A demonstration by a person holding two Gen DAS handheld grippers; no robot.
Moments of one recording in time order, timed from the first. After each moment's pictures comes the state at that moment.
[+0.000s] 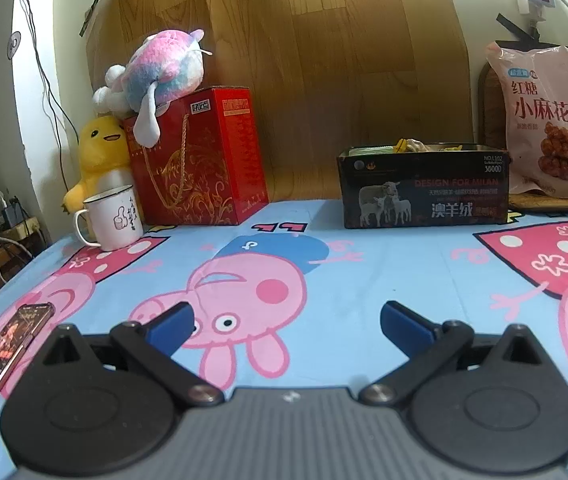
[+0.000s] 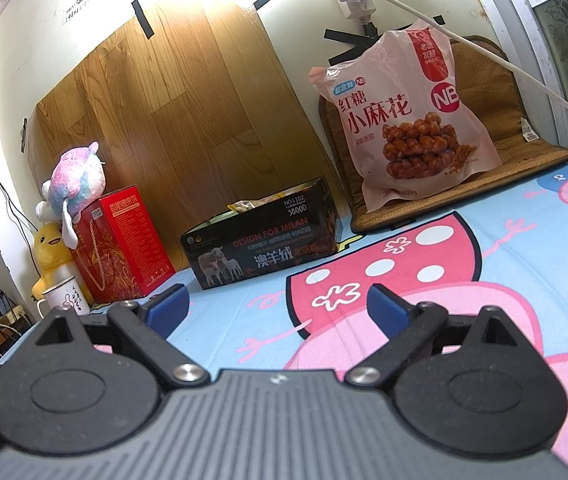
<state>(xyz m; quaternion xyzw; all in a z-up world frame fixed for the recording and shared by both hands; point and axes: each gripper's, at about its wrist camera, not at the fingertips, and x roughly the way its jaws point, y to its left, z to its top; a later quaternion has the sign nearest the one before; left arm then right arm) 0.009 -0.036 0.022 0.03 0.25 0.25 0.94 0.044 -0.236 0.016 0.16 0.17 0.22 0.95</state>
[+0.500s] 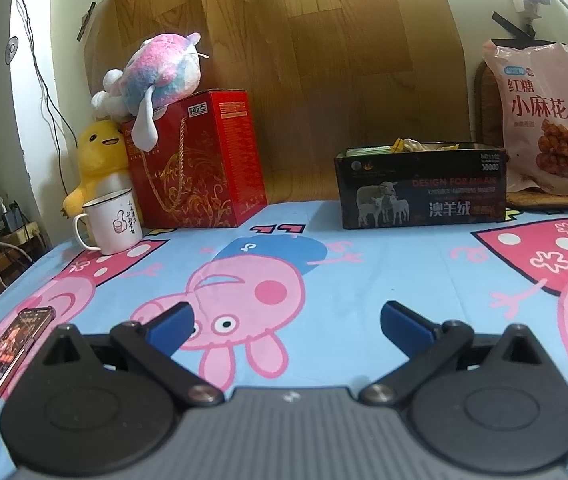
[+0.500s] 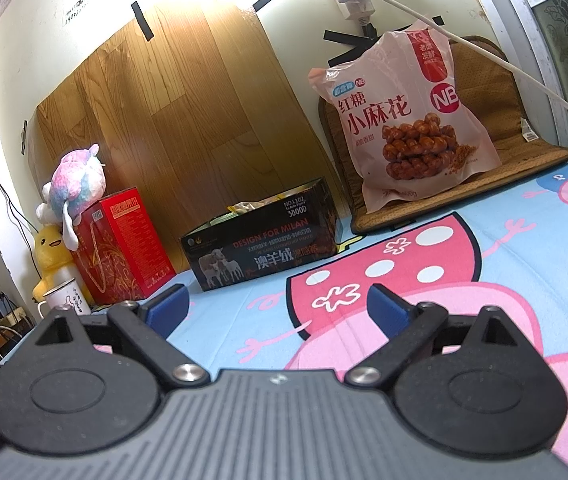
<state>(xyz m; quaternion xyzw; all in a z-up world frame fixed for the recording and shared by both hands) 0.009 -0.037 0.022 0.03 0.25 0.24 0.94 0.044 -0.237 0.016 0.16 0.17 0.22 0.95</state>
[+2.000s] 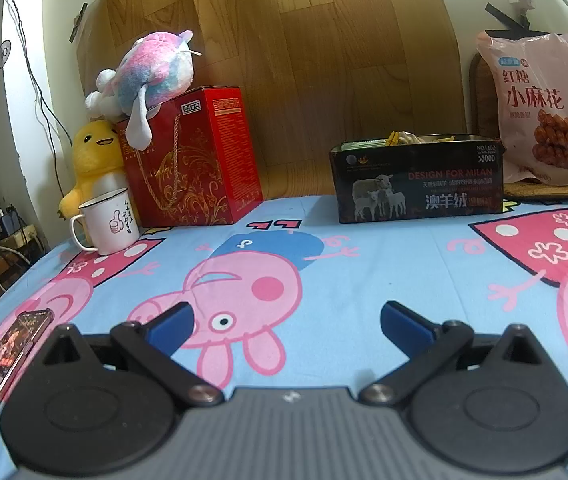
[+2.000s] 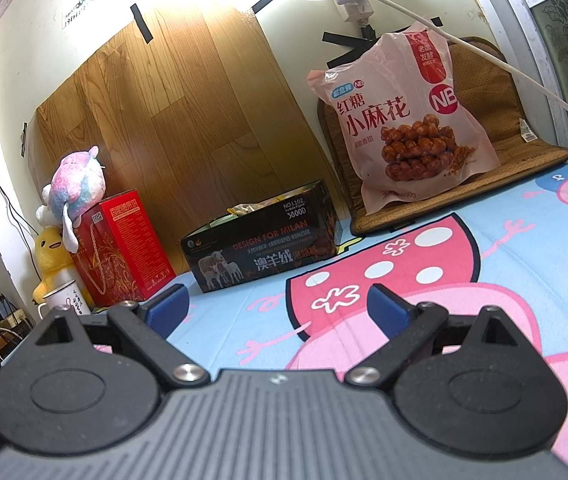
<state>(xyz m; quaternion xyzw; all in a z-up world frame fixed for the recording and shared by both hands) 0.010 -0.039 0.020 0.04 0.26 0.24 0.94 0.043 -0.237 0.016 0.16 0.17 0.22 0.95</state>
